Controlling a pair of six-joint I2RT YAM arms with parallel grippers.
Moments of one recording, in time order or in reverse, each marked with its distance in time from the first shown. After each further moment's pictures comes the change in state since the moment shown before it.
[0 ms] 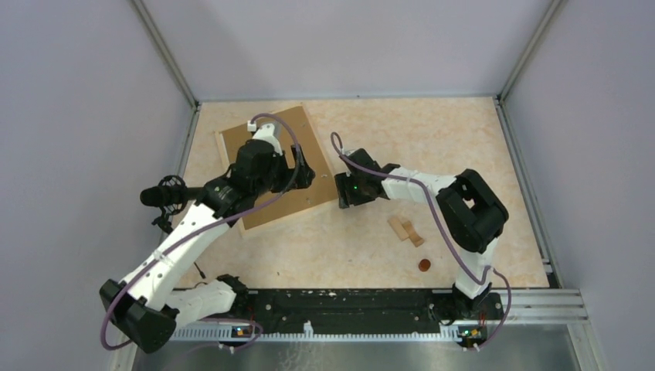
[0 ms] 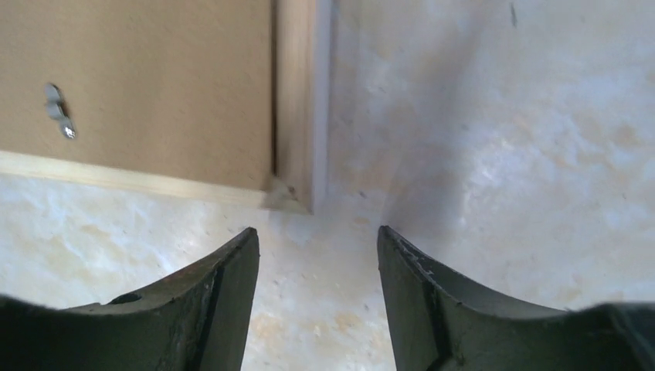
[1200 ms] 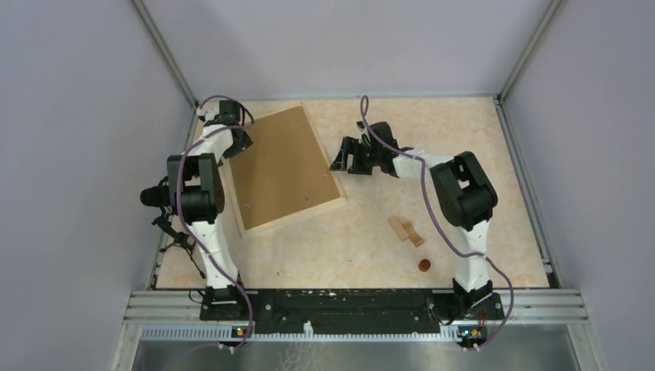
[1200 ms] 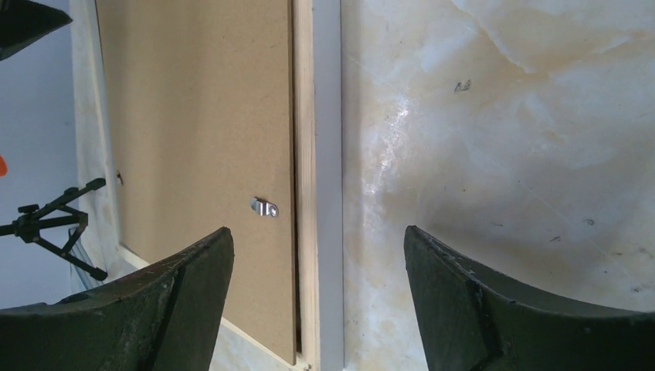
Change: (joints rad) left arm 0.608 1.027 0.504 0.003 -0.370 -0.046; right arm -0.238 0.171 0.116 0.389 -0.402 0.196
